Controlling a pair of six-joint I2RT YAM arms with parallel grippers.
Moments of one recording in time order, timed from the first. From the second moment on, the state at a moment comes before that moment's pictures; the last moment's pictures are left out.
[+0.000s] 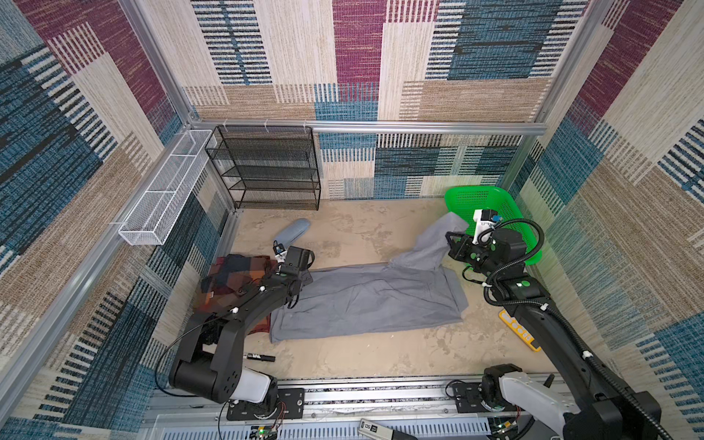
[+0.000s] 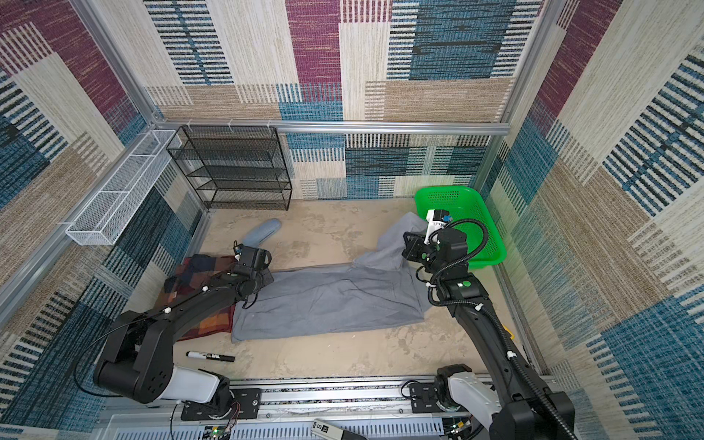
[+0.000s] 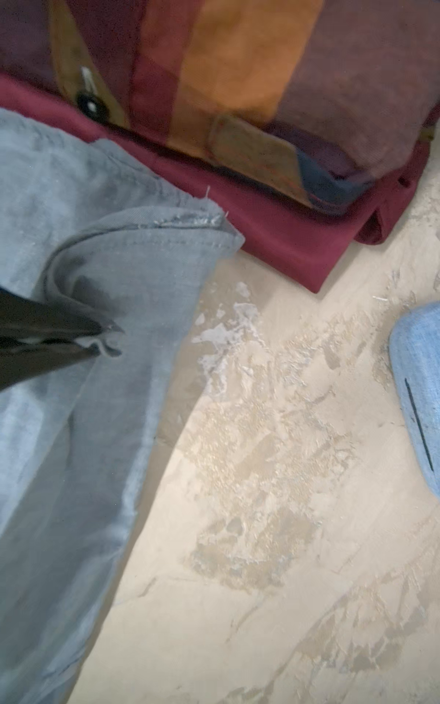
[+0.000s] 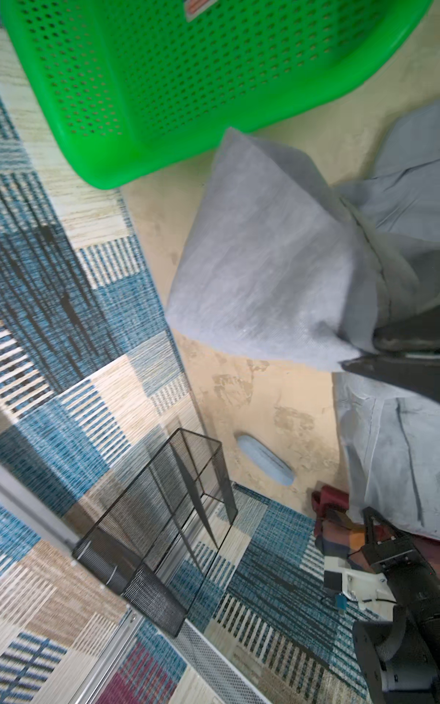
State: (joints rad) left arm -0.31 1.42 0.77 -0.29 -0.34 -0.71; right arm 0.15 1.00 0.81 -0.15 -0.25 0.51
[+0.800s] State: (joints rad) left arm -0.34 1.10 0.71 -0.44 -0.36 -0.79; right arm 0.20 0.90 0.70 -0.31 -0.23 0.46
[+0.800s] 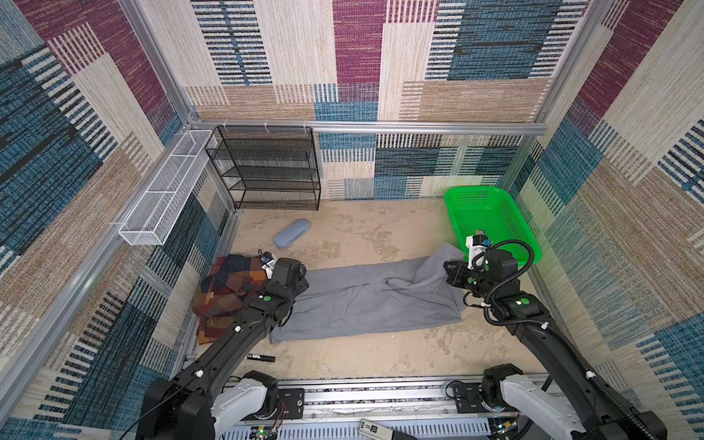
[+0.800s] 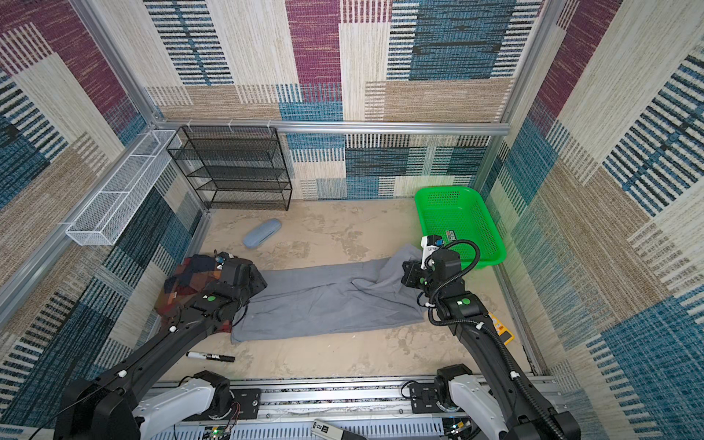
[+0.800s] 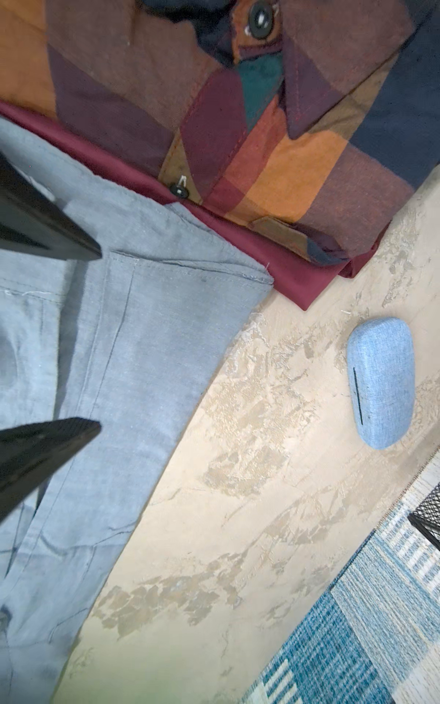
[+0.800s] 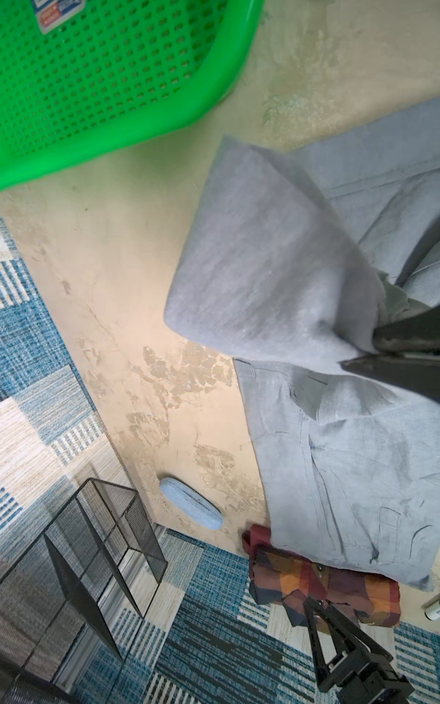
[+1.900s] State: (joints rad) left arm -0.35 1.05 0.71 -0.53 -0.20 -0.78; right arm 0.71 0.83 0.62 -0.40 -0.18 0.56
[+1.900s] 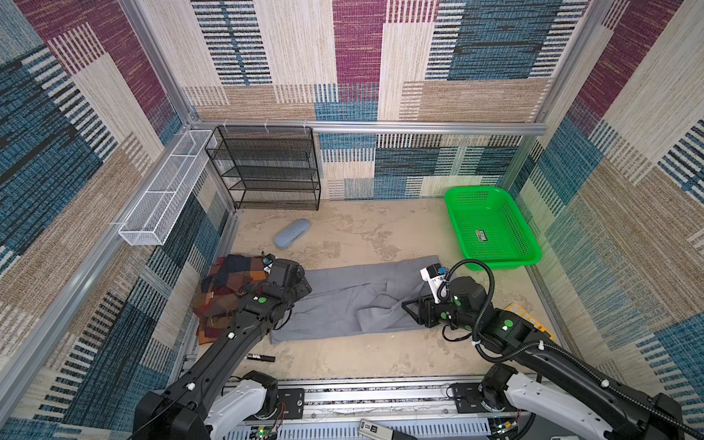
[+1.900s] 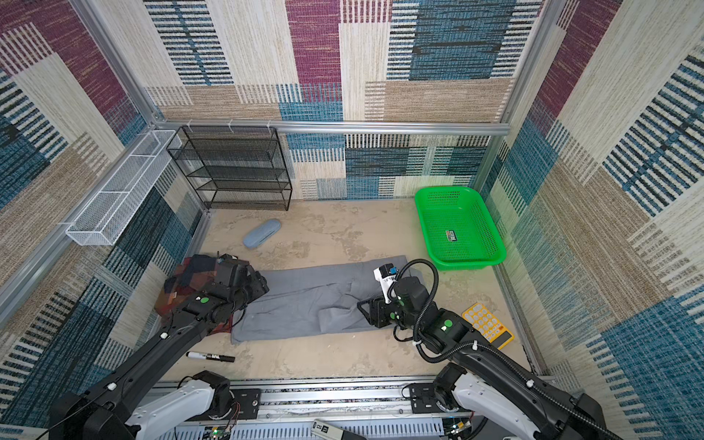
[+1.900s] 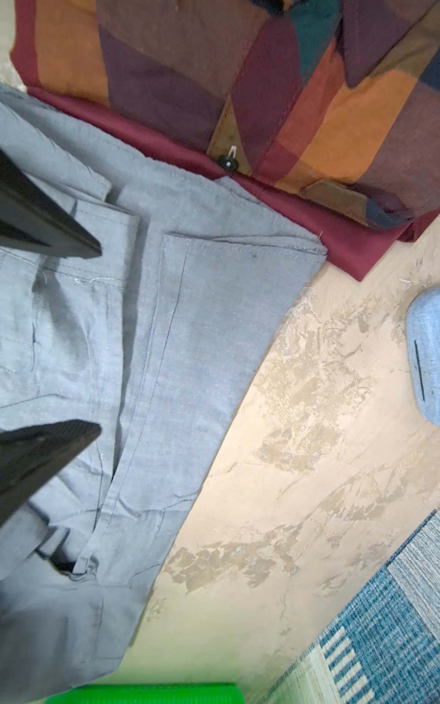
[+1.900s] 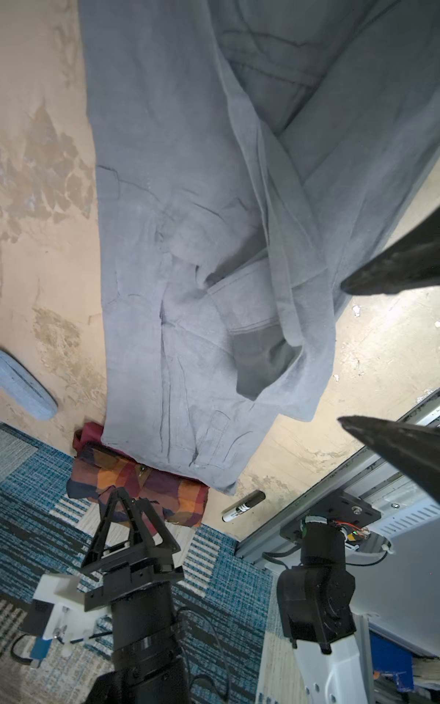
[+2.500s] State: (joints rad) left arm -0.39 1.13 0.71 -0.49 -0.15 -0.78; right arm 0.86 1.48 0.94 -0.37 -0.20 0.41
